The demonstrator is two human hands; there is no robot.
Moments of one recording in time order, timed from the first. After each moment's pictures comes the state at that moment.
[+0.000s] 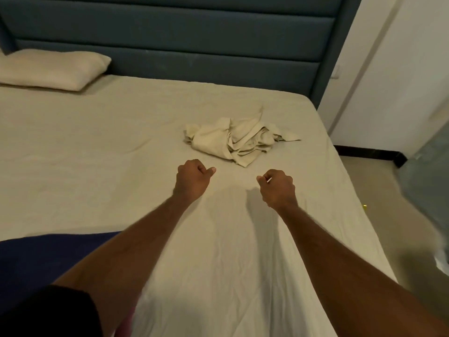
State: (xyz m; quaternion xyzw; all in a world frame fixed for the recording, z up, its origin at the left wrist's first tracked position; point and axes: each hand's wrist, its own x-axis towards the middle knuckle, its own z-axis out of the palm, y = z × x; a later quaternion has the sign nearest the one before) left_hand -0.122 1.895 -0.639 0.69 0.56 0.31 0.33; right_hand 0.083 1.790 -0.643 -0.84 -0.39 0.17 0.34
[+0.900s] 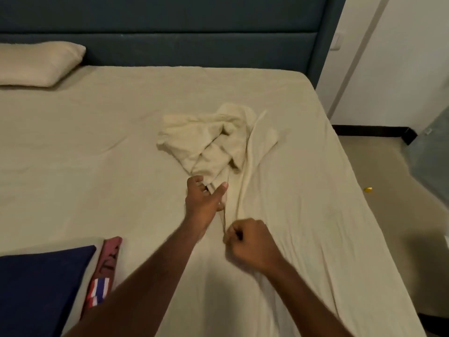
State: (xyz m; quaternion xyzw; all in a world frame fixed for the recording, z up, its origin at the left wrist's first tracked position) left_hand -0.057 1.841 -0.697 0.49 0.52 0.39 0.58; right_hand 0.049 1.713 -0.701 -0.73 -0.55 0.30 0.27
